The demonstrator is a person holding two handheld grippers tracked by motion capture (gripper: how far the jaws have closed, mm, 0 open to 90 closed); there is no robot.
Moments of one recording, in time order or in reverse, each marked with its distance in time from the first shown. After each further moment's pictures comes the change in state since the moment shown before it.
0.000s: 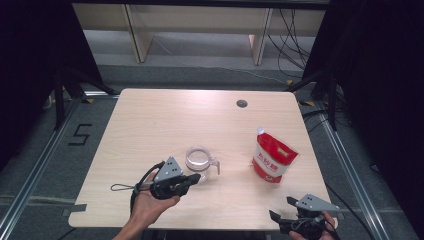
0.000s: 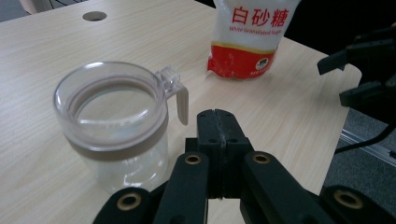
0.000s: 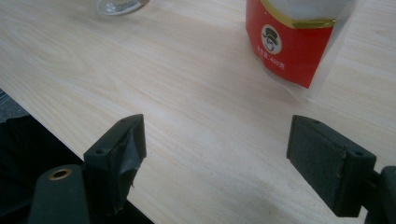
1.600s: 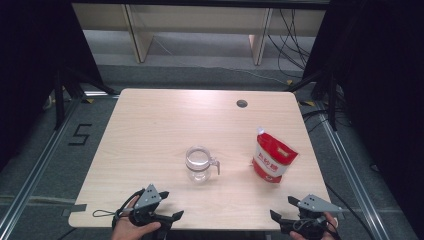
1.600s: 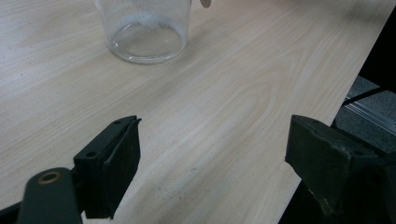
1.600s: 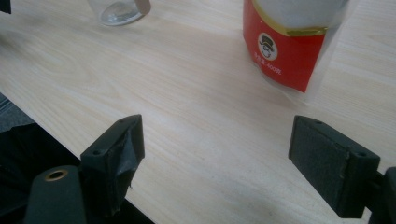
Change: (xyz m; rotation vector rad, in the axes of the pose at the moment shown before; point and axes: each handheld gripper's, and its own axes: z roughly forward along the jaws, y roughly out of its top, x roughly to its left) left arm 0.013 -0.103 -0.022 0.083 0.021 -0.061; right arm 0.000 0.001 -0.005 -0.023 0.005 0.014
